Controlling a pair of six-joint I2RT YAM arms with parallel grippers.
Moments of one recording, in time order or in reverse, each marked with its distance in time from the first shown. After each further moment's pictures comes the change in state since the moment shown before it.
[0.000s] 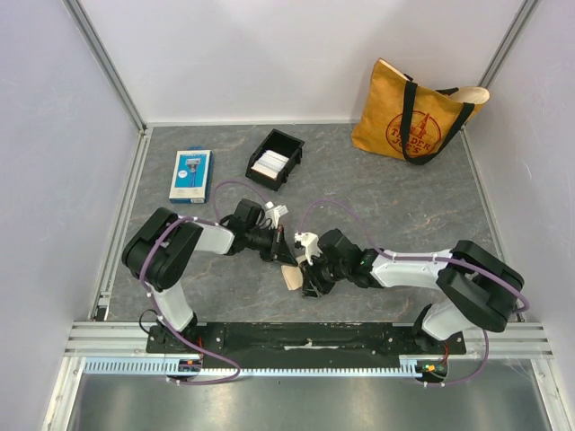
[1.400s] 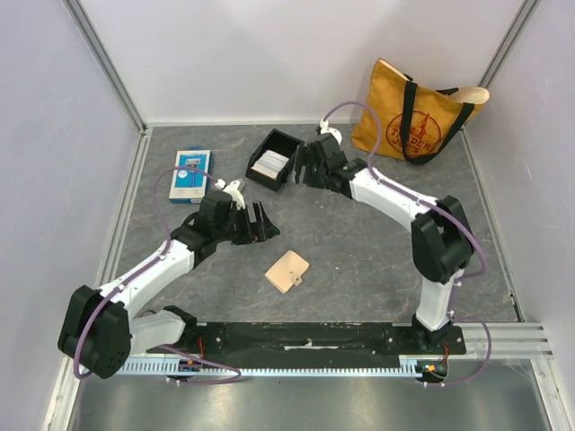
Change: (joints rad) left arm 0.039 -0.620 -0.016 -0.385 -0.542 -0.116; right arm -0.301 0.341 0.860 -0.433 0.556 0.350
